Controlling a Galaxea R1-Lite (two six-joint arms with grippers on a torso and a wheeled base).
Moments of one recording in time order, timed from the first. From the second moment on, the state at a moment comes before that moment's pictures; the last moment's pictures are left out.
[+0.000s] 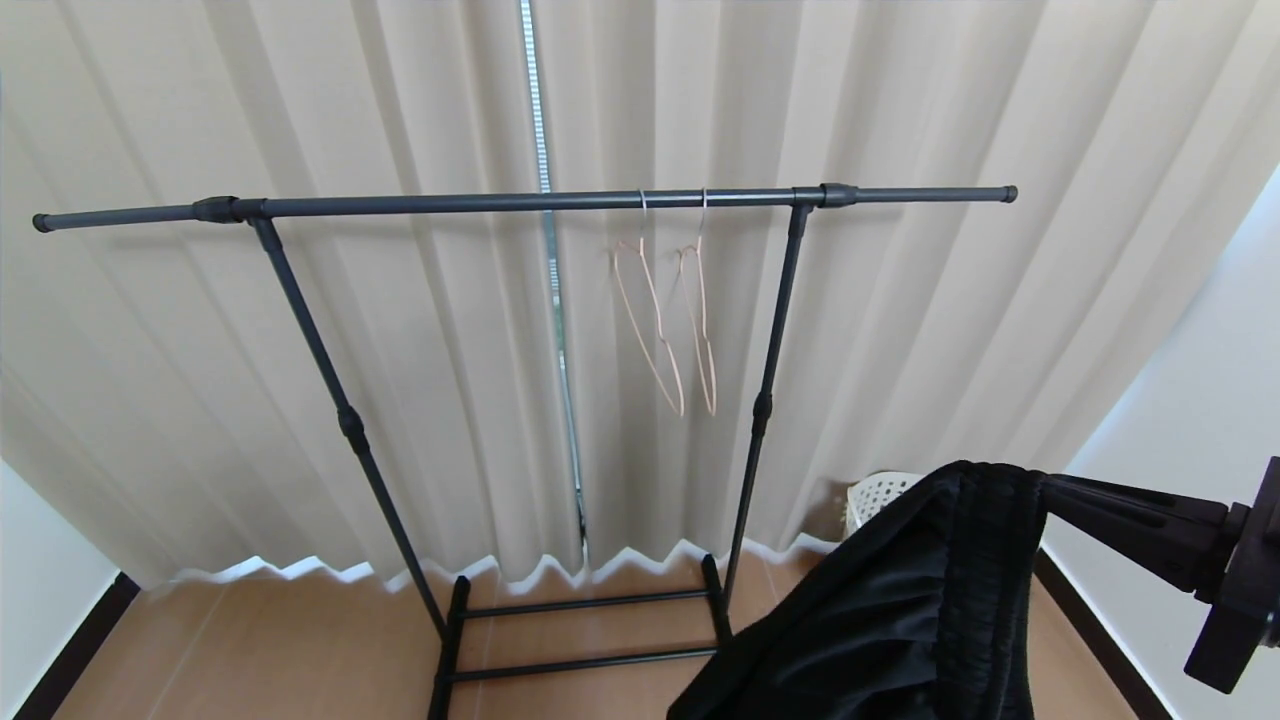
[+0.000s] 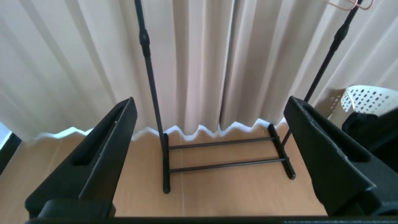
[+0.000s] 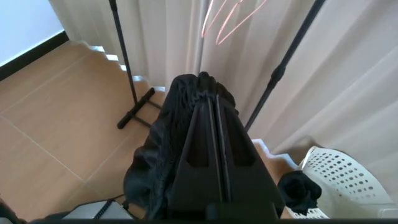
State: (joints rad) left arm -0.01 0.01 -0.02 0.06 0.00 0.03; right arm 0.48 1.04 -0.49 -0.31 0.09 -0.10
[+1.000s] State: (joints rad) left arm -0.01 0.34 -0.02 0.06 0.00 0.02; right arm 0.68 1.61 -0.88 -0.41 0.01 0.04
